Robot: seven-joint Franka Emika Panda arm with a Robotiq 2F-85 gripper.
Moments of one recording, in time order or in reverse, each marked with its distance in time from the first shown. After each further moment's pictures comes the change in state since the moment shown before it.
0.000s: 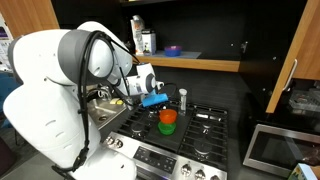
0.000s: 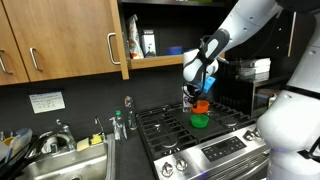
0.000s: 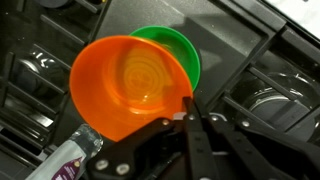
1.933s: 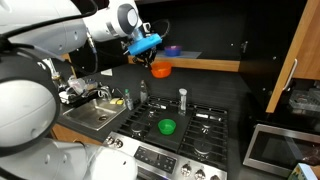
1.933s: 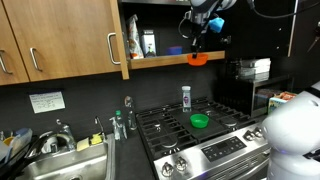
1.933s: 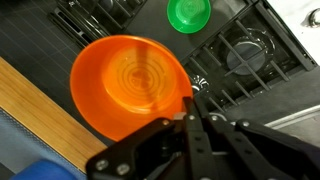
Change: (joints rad) arm 0.116 -0.434 -0.051 0.340 0.078 -0.504 -0.280
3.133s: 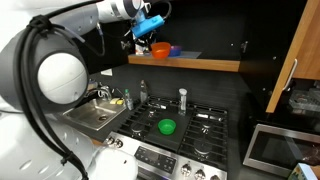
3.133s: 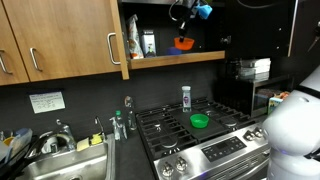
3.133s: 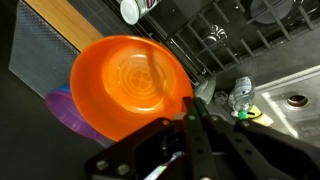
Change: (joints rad) arm 0.026 0.181 -0.020 0.289 0.072 0.050 -0.070
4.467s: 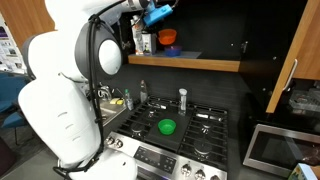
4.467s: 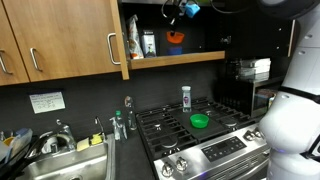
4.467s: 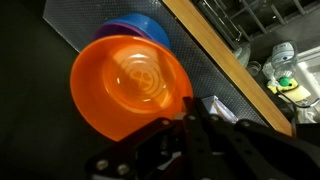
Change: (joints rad) arm -0.063 0.335 0.021 0.420 0.044 0.019 -0.032
